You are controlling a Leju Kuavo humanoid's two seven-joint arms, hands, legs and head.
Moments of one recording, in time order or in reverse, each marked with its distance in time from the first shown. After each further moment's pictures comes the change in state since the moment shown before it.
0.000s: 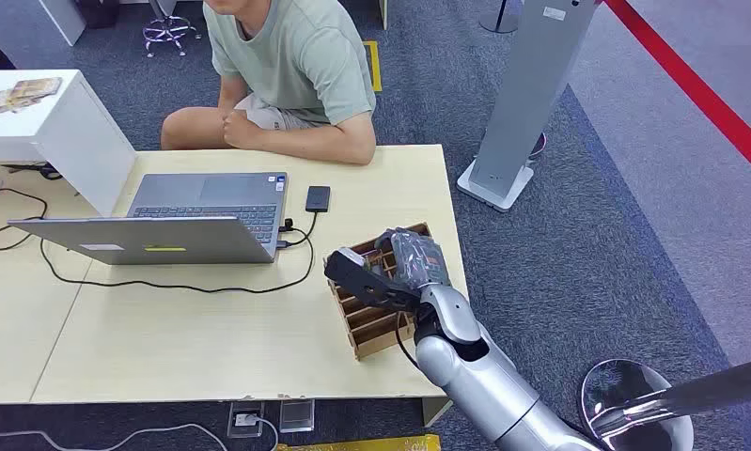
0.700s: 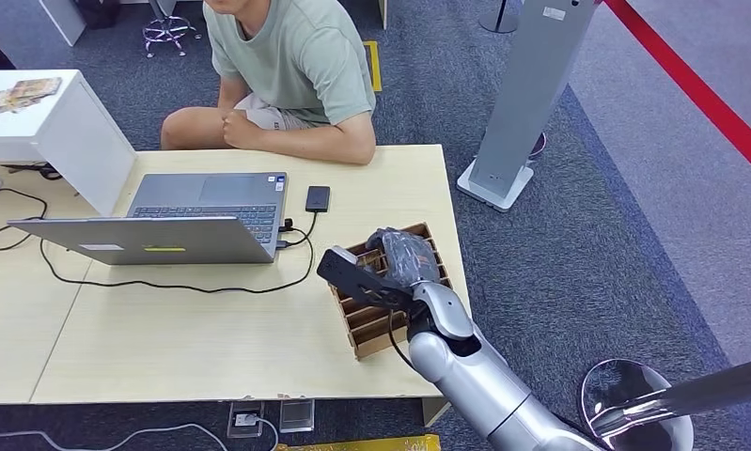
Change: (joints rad) left arm 0.000 0.000 -0.001 0.000 0.000 -0.001 0.000; right arm -0.024 0.027 0.010 0.046 -0.036 -0.006 -0.027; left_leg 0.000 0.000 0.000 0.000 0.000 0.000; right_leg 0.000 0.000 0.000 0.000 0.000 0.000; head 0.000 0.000
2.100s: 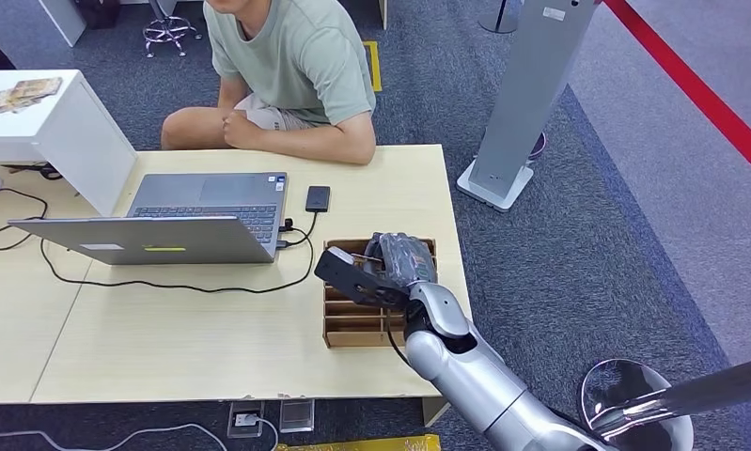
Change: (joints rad) left arm 0.000 0.000 -0.001 0.000 0.002 -0.002 -0.009; right arm -0.023 0.006 0.025 0.052 -0.016 -0.018 -0.004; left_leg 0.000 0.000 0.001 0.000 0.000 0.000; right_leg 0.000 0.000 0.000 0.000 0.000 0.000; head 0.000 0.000
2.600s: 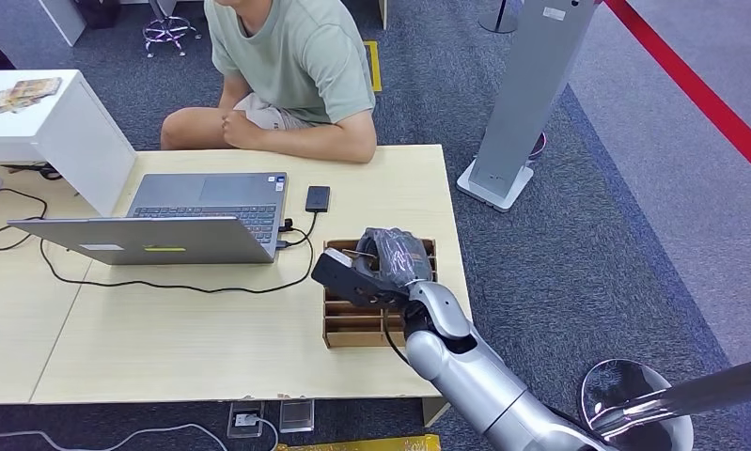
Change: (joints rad) left arm 0.000 0.000 0.000 0.000 0.016 0.001 -0.001; right arm 0.001 0.000 0.001 -0.007 -0.020 -0.063 -0.134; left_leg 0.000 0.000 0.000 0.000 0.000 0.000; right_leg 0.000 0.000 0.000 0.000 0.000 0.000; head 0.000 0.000
